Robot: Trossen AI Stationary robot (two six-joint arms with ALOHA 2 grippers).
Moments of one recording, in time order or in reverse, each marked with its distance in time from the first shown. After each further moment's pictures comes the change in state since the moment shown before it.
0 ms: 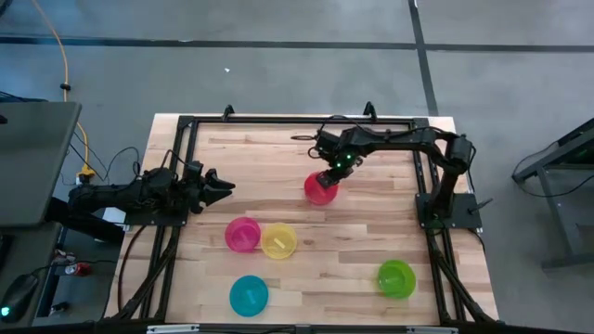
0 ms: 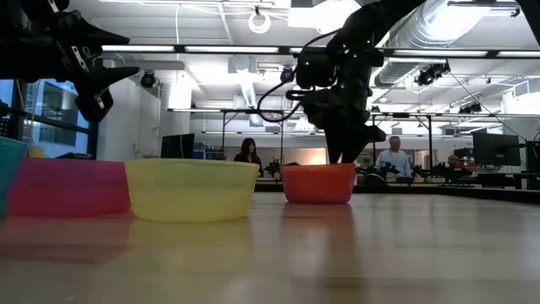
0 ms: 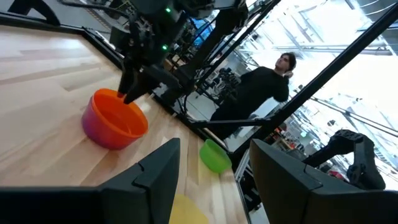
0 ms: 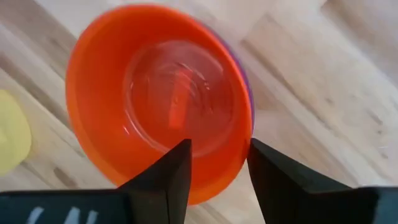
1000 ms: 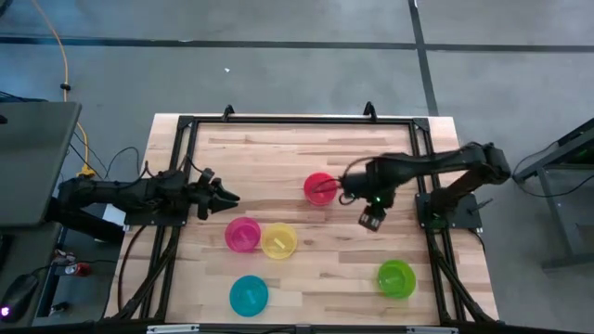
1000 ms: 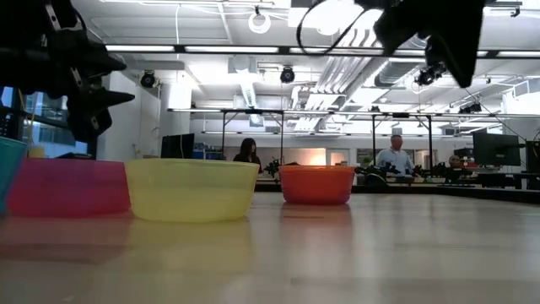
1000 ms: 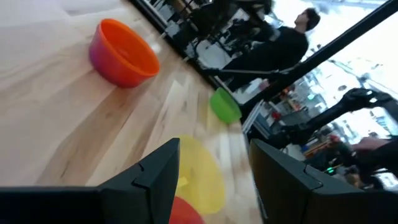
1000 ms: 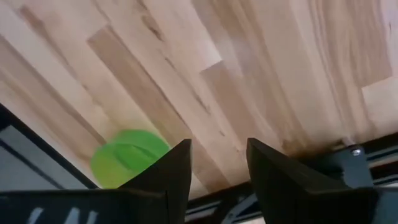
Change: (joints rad) left arm -0.015 0.196 0.000 -0.012 0.111 -0.050; right arm 0.431 -0.302 0.065 -0.617 0.039 0.082
